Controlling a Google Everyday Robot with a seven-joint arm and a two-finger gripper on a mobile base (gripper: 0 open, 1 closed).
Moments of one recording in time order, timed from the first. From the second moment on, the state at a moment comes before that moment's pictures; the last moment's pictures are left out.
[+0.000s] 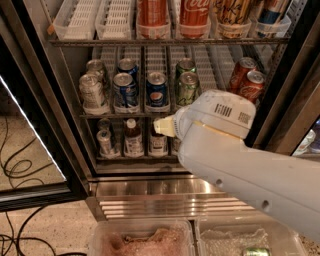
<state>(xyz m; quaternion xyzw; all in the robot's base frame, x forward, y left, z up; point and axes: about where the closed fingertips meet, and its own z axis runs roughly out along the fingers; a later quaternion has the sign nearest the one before) 0.555 -0.072 0.842 -0.11 0.89 -0.04 0.45</state>
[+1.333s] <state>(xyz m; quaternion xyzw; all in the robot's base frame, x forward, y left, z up) 0.580 -0.044 0.825 -0.15 0.84 -0.20 0.48</state>
